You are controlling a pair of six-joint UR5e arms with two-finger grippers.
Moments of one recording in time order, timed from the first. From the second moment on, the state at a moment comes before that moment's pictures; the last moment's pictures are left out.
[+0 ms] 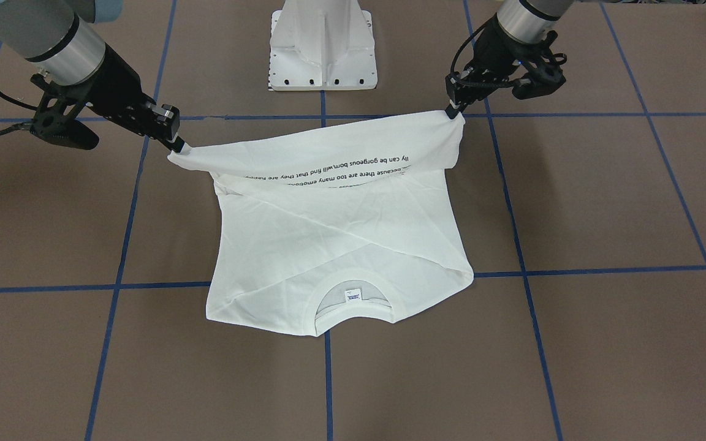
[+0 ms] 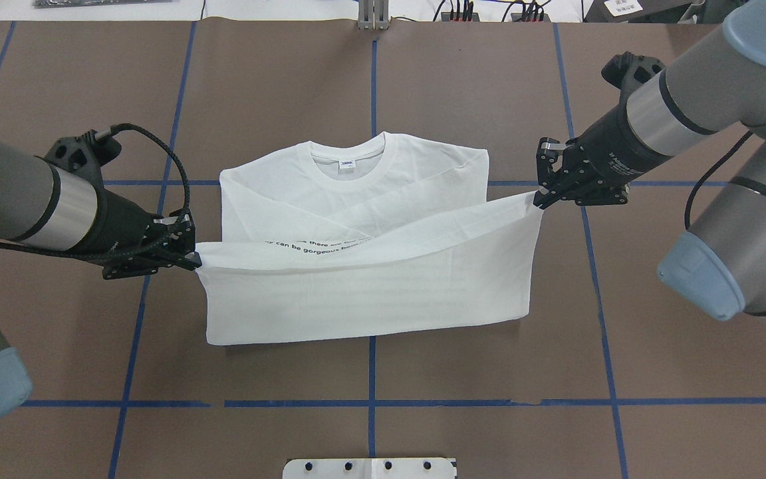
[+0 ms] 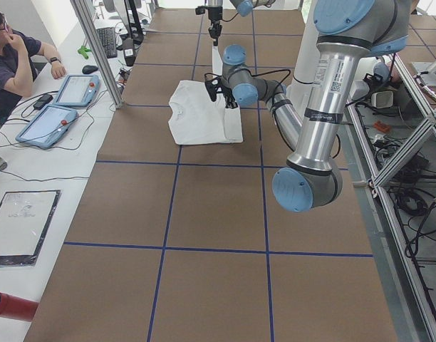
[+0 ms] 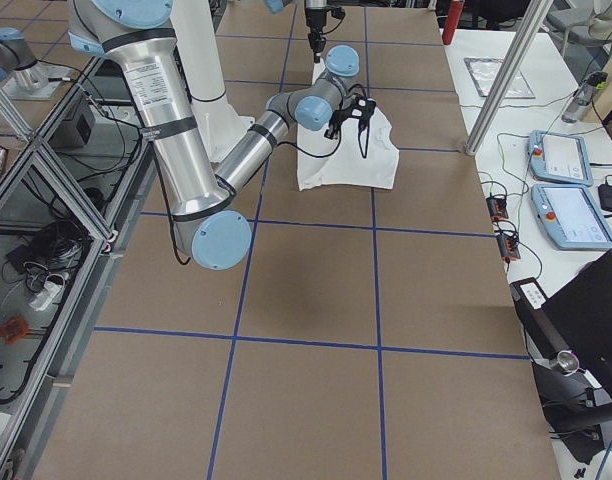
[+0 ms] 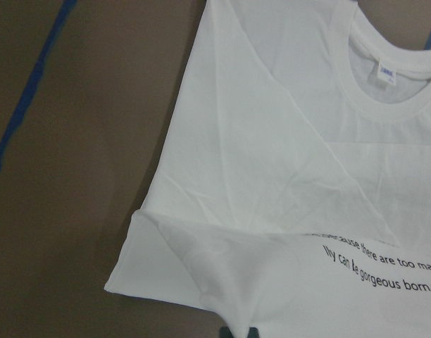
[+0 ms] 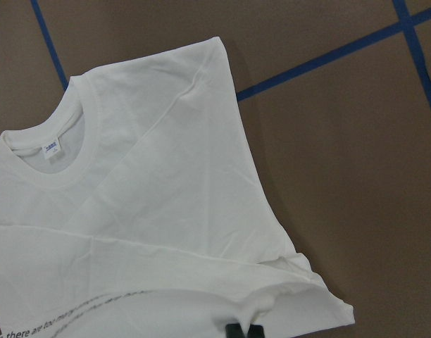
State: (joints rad) left arm -0.72 -1.82 -2.15 -1.74 -2.10 -1.60; right arm 0.88 -1.18 2.00 -1.50 2.31 1.40
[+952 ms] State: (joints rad) left arm -0.83 -1.99 -1.78 -1.82 -2.10 -1.43; right arm 0.94 -0.93 1.56 -1.45 2.29 1.21
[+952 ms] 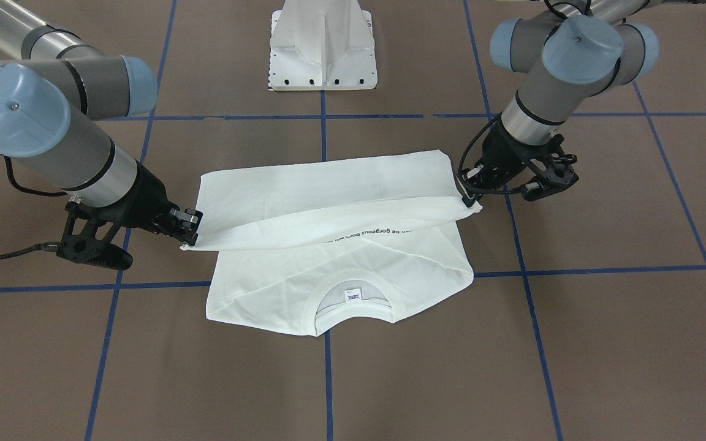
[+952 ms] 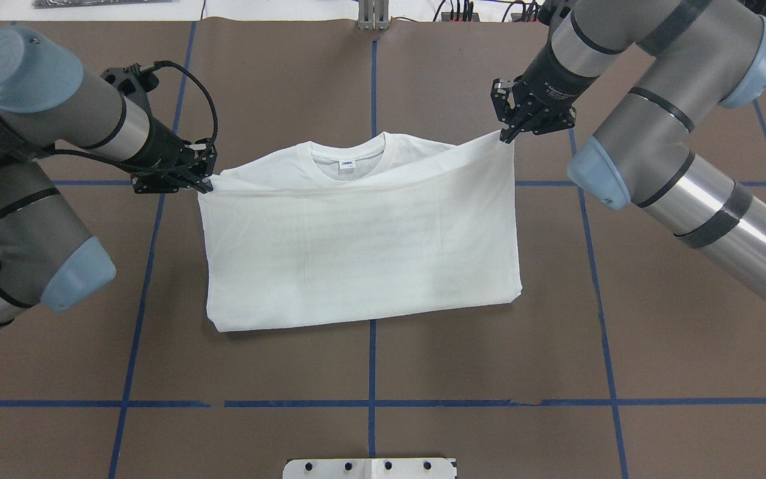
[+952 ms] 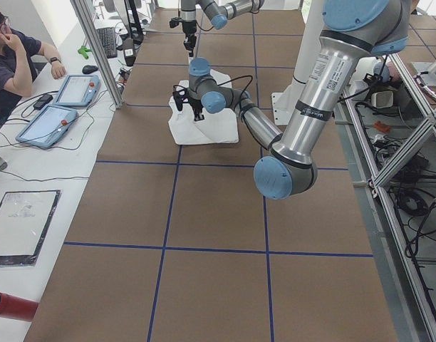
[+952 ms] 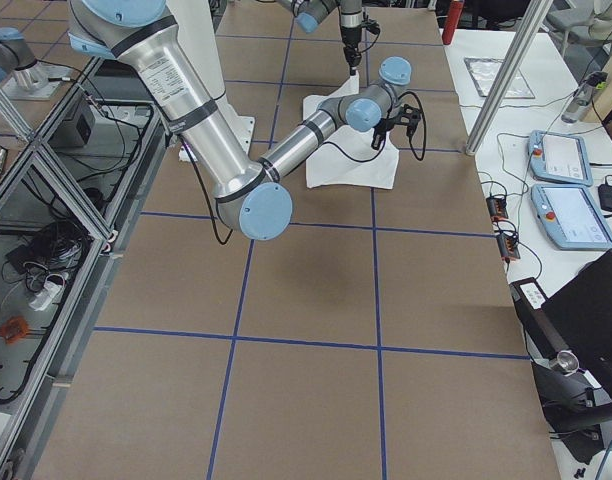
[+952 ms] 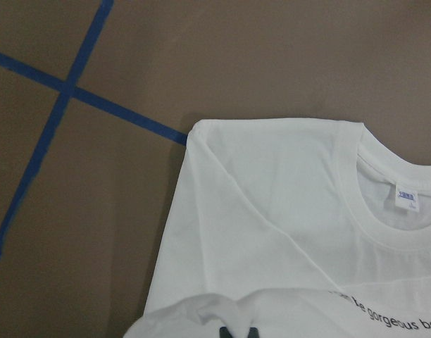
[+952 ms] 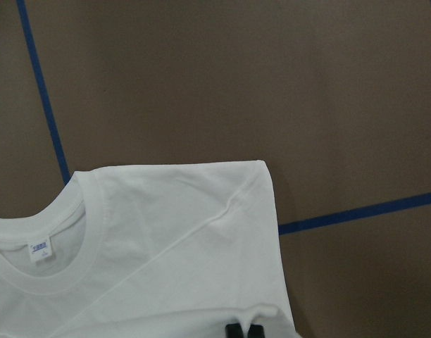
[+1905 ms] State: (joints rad) left arm -0.85 -2.04 -1.57 -2.01 -2.10 -1.41; right arm 0.92 -0.82 1.32 -1.33 2.24 1.20
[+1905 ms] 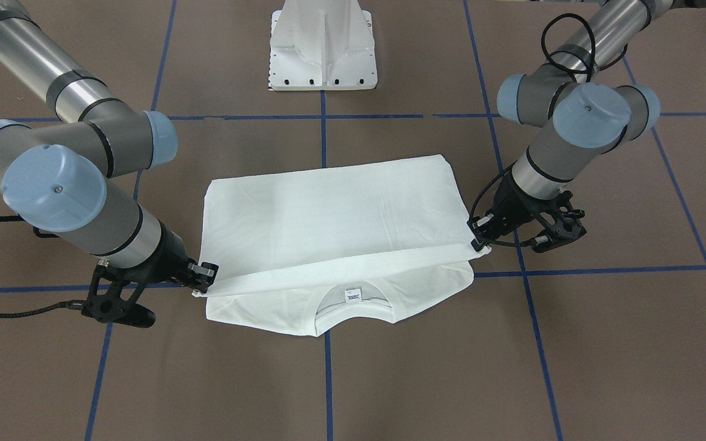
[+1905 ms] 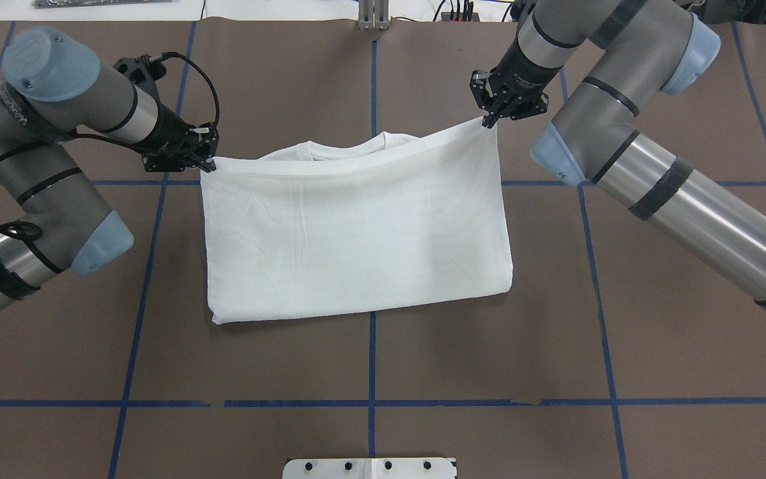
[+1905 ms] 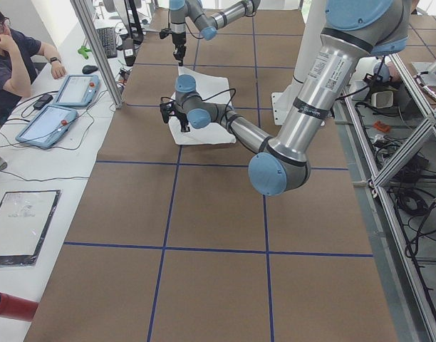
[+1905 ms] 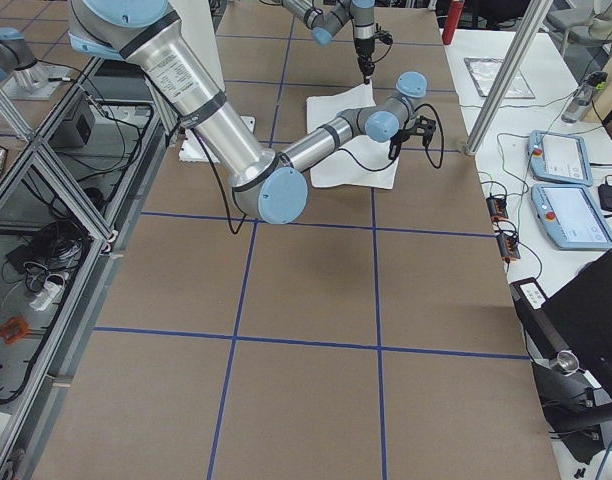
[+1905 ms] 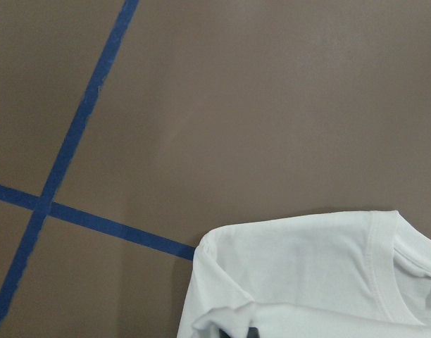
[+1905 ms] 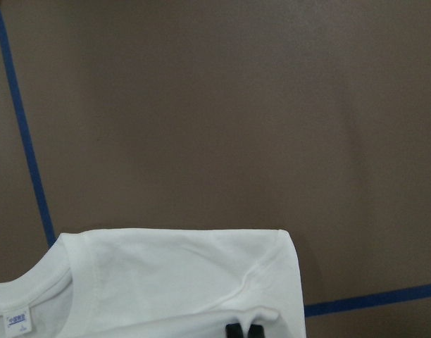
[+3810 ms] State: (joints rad) left arm -0.88 -2.13 -1.50 -1.98 -2.03 -1.43; right arm 0.85 -1.03 1.47 -1.19 2.17 1.18
